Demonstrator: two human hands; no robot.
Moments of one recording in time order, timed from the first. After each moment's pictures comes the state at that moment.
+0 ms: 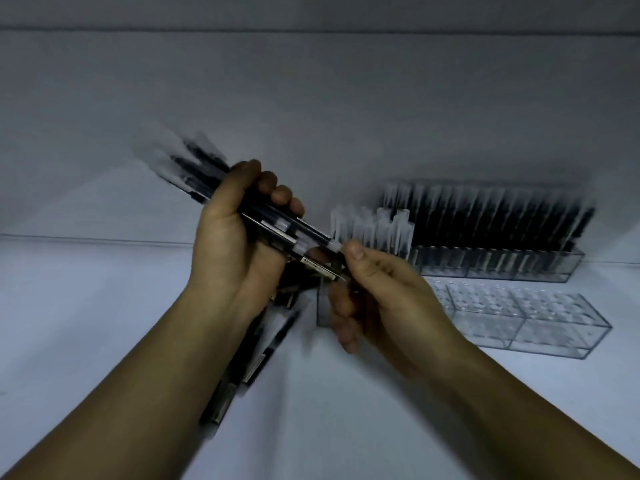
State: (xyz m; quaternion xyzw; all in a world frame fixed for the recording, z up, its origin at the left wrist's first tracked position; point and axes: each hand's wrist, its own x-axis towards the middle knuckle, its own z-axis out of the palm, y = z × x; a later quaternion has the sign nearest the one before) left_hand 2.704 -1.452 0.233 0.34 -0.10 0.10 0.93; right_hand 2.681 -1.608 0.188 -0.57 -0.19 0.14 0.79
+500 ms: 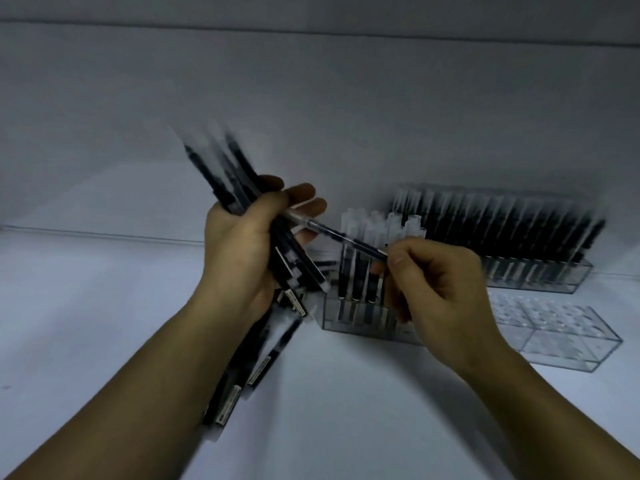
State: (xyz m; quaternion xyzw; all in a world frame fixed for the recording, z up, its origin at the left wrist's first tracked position) left_hand 2.701 -1.447 0.227 0.47 -0.02 0.17 0.87; right_hand 2.704 -1.643 0.180 -0.77 -0.27 -0.23 0.53
